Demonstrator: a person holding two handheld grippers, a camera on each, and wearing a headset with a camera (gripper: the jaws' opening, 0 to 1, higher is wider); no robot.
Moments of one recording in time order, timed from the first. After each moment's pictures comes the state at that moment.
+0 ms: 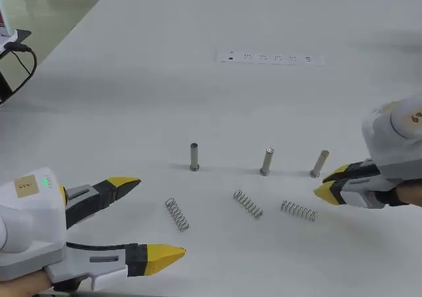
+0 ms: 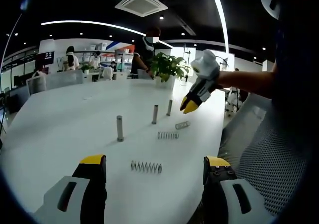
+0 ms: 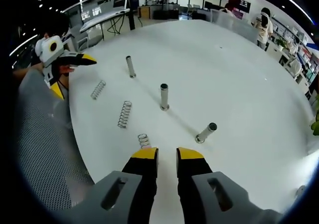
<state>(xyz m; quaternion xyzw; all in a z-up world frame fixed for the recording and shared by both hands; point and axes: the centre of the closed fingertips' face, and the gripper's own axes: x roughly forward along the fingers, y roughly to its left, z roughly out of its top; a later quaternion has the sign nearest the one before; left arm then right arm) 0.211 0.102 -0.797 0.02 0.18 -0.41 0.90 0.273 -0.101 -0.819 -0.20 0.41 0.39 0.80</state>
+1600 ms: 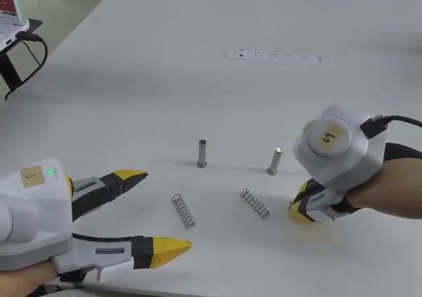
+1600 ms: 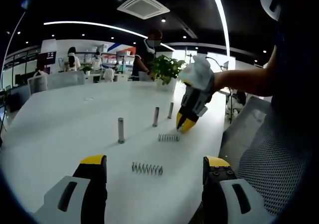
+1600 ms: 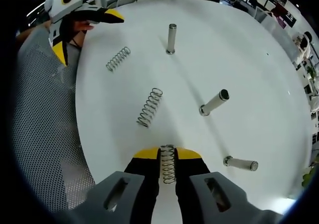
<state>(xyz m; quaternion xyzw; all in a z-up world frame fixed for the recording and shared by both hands) 0.214 0.103 -0.794 0.01 0.17 -0.40 0.90 0.262 -0.067 -0.855 -0.34 0.45 0.46 0.68</state>
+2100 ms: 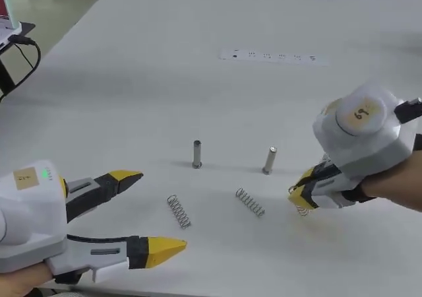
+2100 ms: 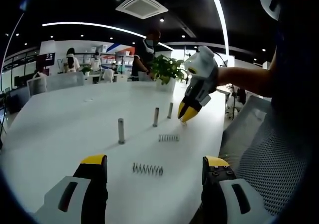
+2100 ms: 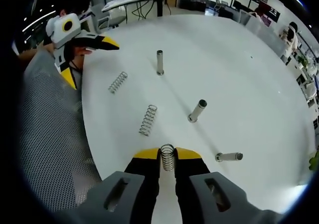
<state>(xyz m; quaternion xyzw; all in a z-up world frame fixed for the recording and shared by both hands) 0.215 0.102 -0.792 0.02 0.17 -0.41 0.90 0.264 -0.068 -0.817 -0.27 0.42 0.45 0.74</state>
